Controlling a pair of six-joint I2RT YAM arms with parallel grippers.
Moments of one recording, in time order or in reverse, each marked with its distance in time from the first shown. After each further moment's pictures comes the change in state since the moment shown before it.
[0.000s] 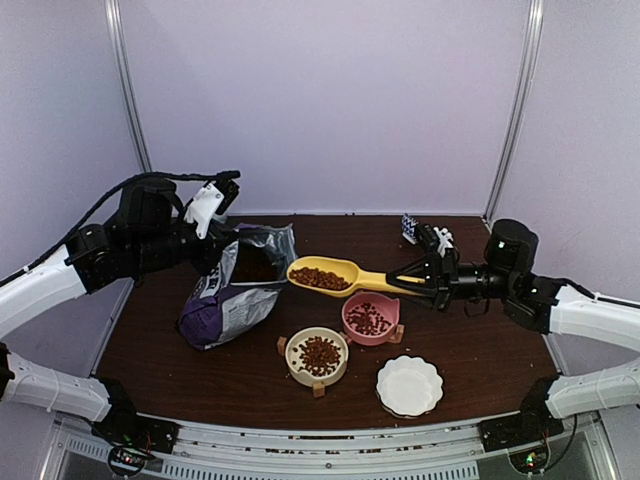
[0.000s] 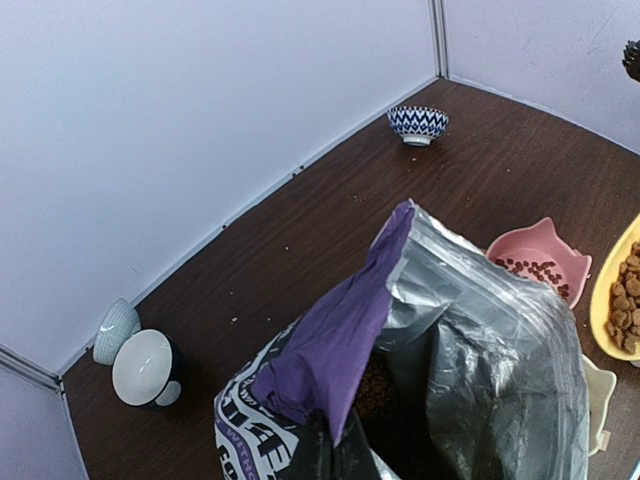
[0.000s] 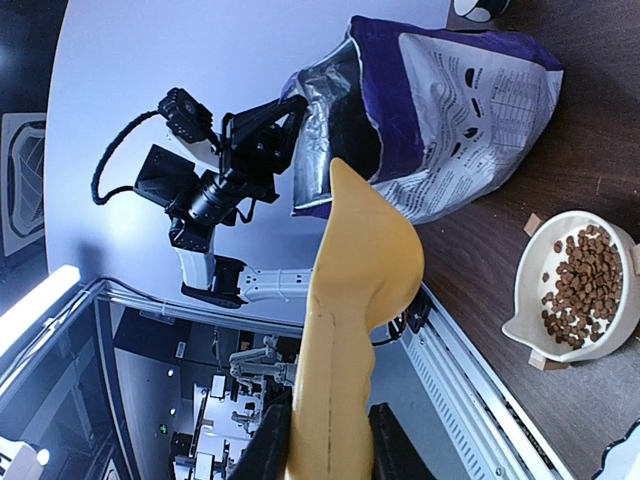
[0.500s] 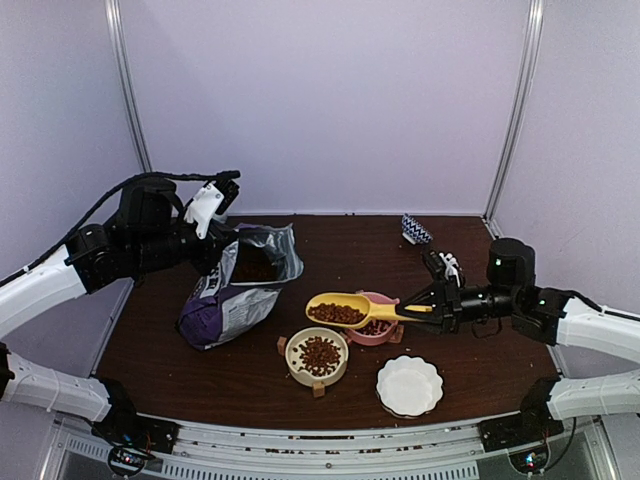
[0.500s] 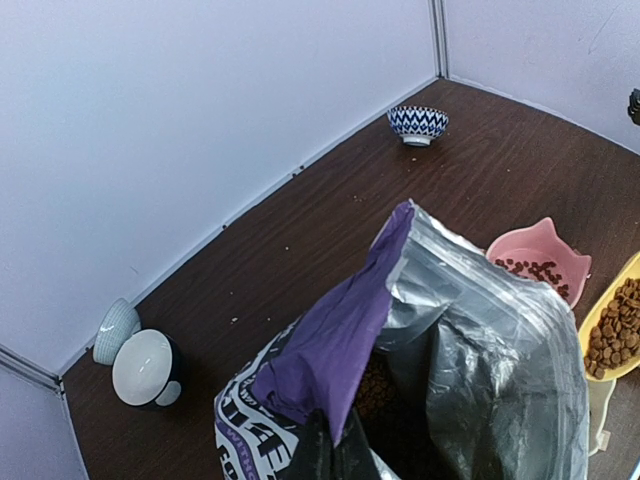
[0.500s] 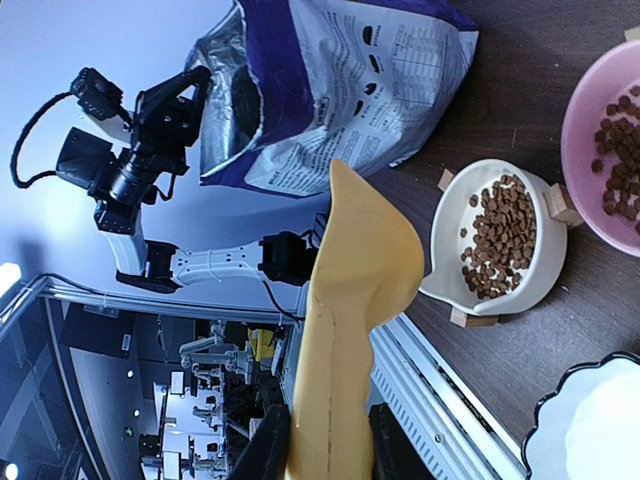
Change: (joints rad) left arm 0.000 0.000 0.000 0.000 0.000 0.000; right arm -0.018 -0.089 -0.088 -0.211 0.018 -0.151
